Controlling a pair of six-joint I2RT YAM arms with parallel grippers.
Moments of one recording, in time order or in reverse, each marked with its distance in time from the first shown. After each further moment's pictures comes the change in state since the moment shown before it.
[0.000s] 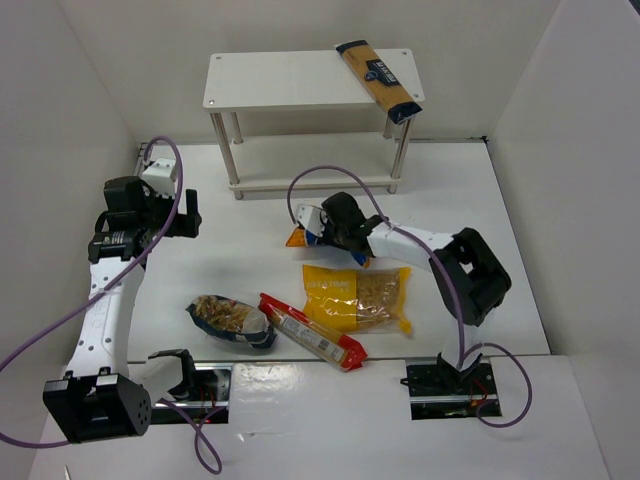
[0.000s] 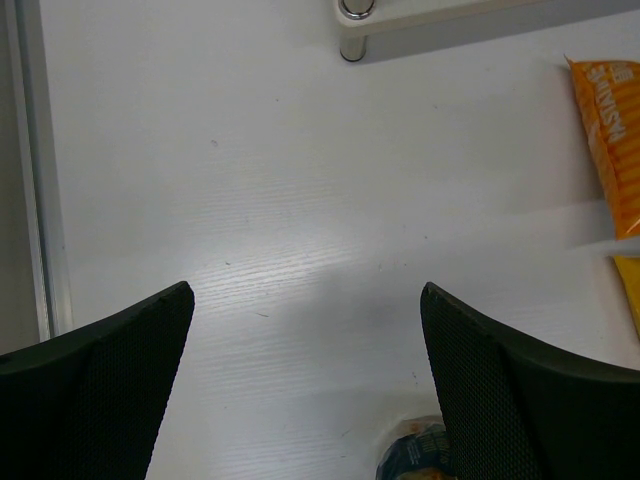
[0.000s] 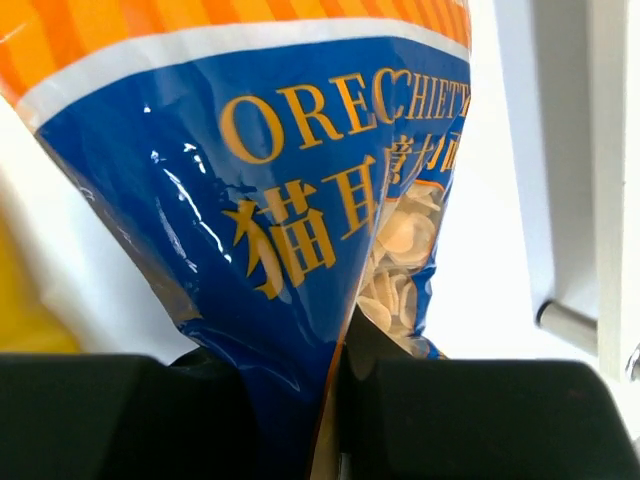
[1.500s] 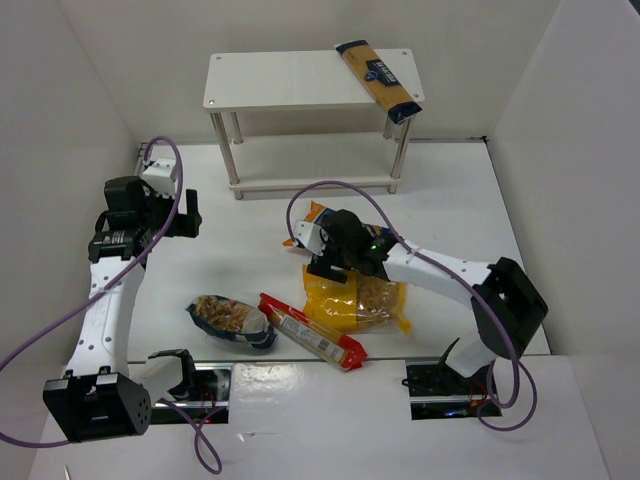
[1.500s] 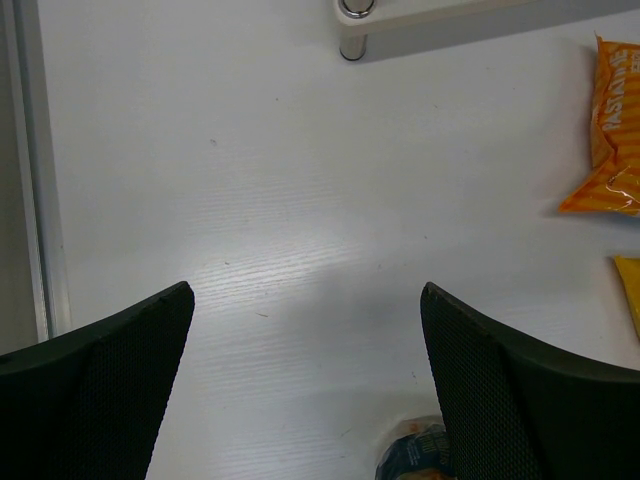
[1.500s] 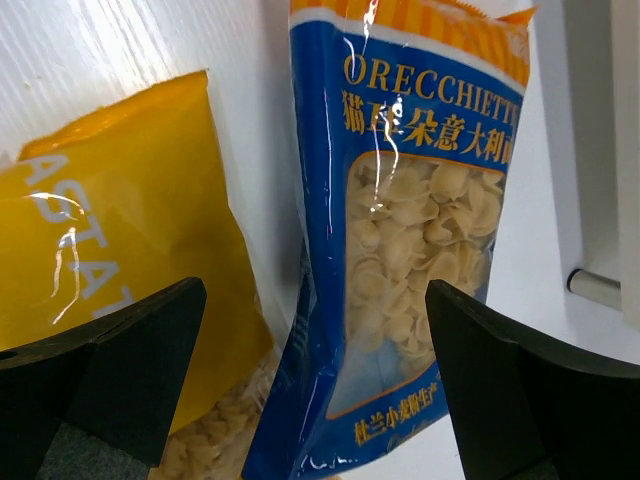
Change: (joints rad) left arm 0.000 0.003 0.000 0.000 0.000 -0.002; right arm 0.141 -0.284 -0.133 -0.132 0.022 0.119
